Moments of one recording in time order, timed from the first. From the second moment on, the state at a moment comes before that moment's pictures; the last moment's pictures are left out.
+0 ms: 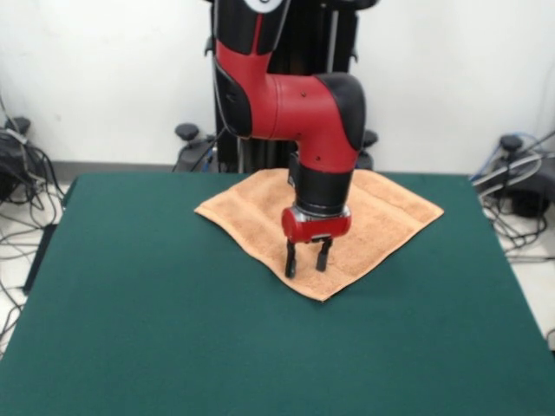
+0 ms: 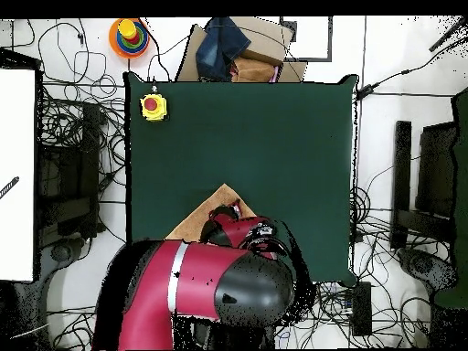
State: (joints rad) arm -0.09 -0.07 -0.13 1.61 -0.33 -0.24 1.52
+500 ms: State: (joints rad) arm -0.08 -0.08 -0.13 1.59 -0.31 -0.18 1.52
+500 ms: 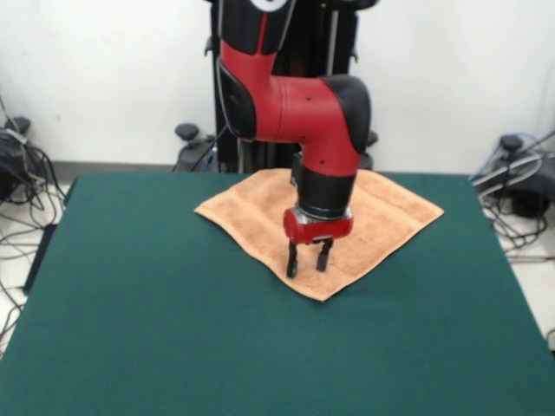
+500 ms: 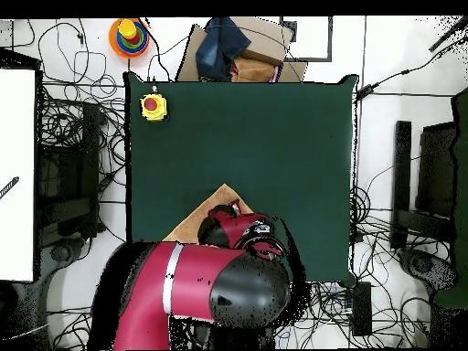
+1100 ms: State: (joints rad) arm -0.07 -0.08 -0.12 1.57 -0.30 -0.10 1.52
